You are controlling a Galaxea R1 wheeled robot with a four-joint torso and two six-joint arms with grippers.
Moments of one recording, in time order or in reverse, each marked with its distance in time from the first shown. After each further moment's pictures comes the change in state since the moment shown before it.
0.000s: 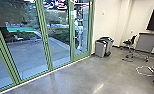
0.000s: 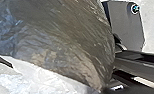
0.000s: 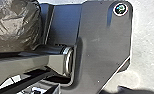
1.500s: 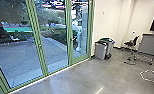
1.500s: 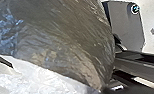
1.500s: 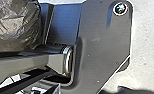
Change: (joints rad) left arm 0.000 0.000 -0.001 0.000 -0.001 0.000; right arm -0.002 0.000 0.001 0.000 0.001 0.000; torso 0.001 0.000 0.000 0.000
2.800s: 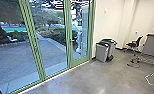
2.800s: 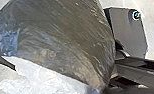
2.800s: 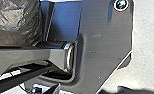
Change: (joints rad) left arm 0.012 0.001 0.001 0.011 -0.085 0.000; right arm -0.035 0.001 -0.001 0.000 0.034 0.000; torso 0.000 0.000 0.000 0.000
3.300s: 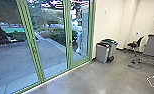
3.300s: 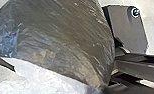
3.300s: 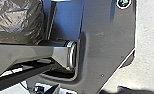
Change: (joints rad) left arm 0.011 0.002 0.000 0.028 -0.009 0.000; right arm -0.013 0.007 0.000 0.001 0.016 0.000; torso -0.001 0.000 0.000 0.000
